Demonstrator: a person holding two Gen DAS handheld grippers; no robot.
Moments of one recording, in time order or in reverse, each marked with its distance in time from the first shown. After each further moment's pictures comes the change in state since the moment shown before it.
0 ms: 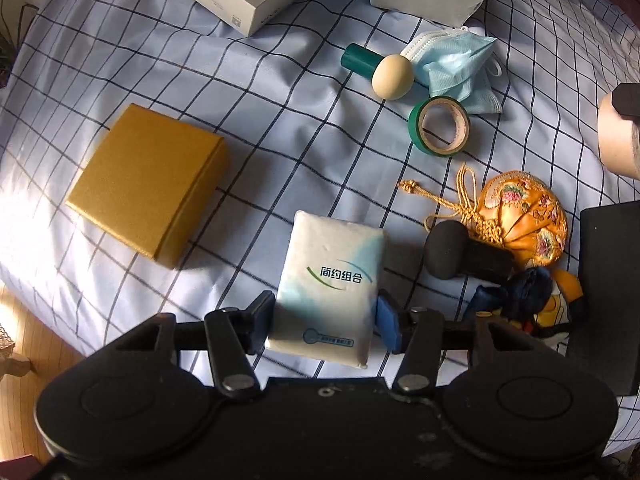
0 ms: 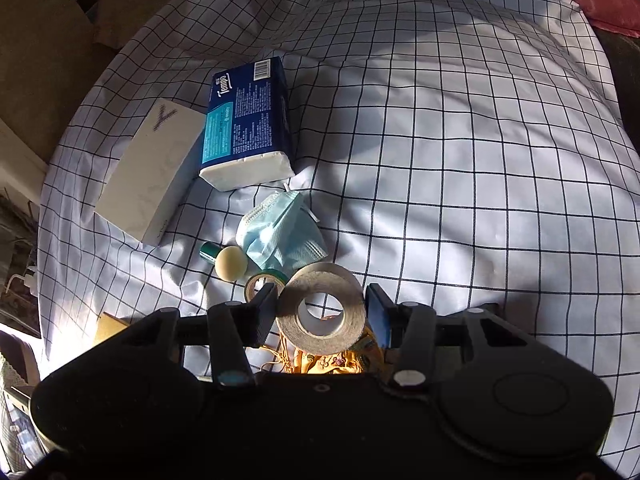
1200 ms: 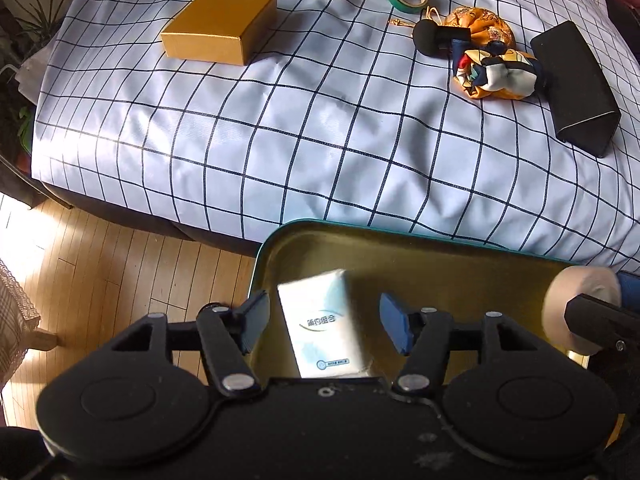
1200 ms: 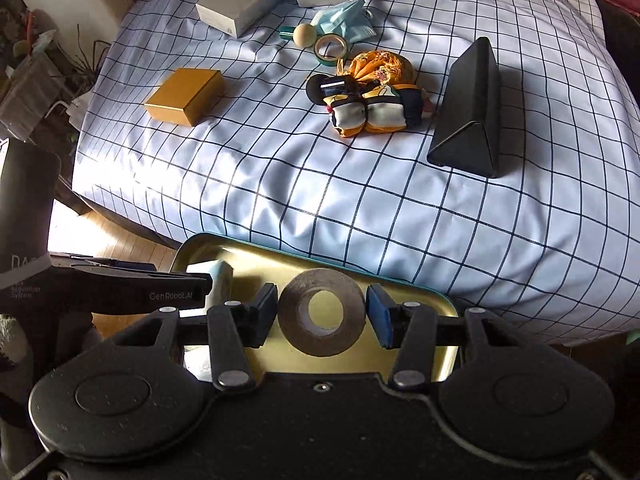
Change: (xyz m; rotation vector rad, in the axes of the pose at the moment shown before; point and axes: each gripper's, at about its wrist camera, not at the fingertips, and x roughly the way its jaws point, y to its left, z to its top) left arm -0.055 0.041 -0.180 0.143 0.013 0.006; right arm -0.086 0.032 -0.244 -0.162 0.124 0.000
